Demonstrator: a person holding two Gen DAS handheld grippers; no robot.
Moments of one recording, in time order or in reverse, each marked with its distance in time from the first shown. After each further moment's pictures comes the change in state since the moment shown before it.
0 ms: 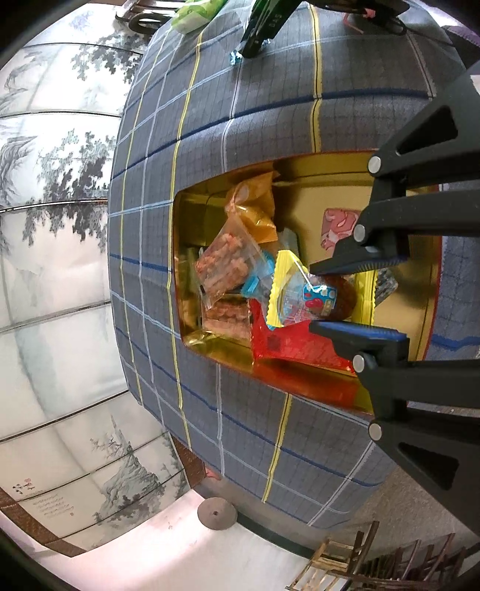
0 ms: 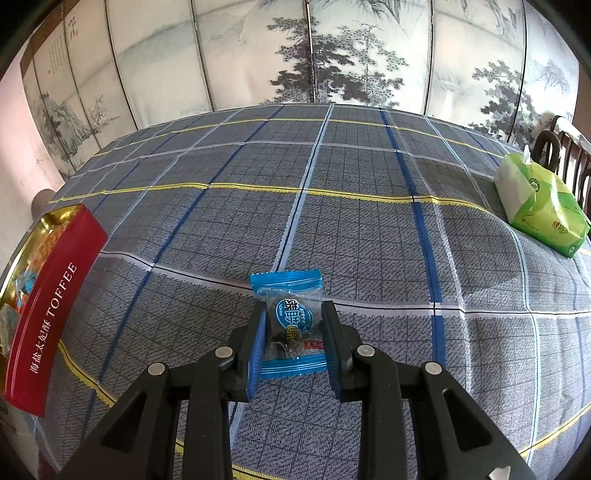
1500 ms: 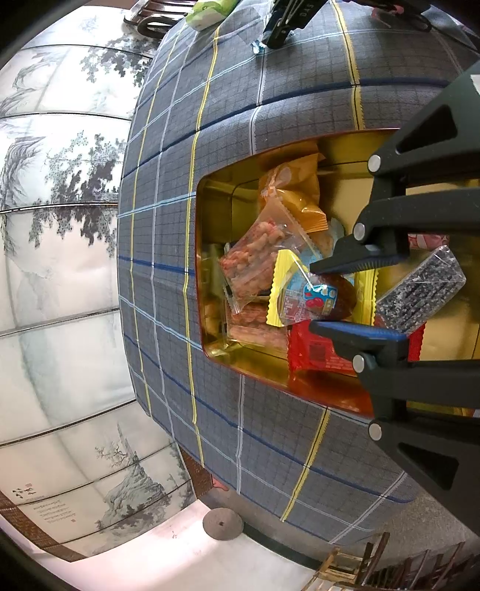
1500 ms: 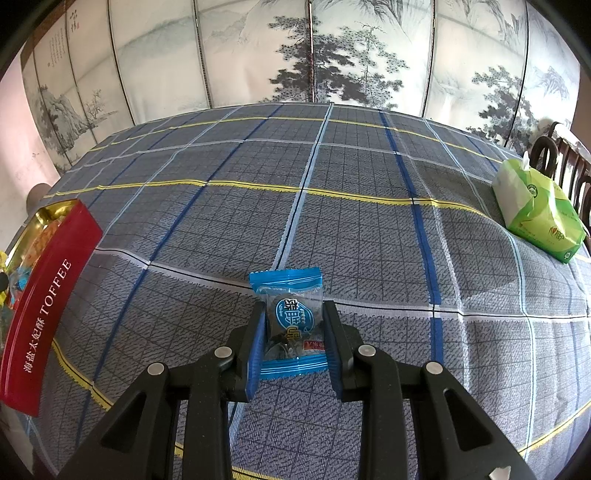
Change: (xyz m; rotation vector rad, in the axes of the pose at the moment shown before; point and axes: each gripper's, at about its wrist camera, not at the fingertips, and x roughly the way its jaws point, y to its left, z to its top) left arm 0.035 0.009 0.027 -0.001 -0.034 -0.049; right arm 0.001 0.002 0.001 -0.008 0.003 -0.012
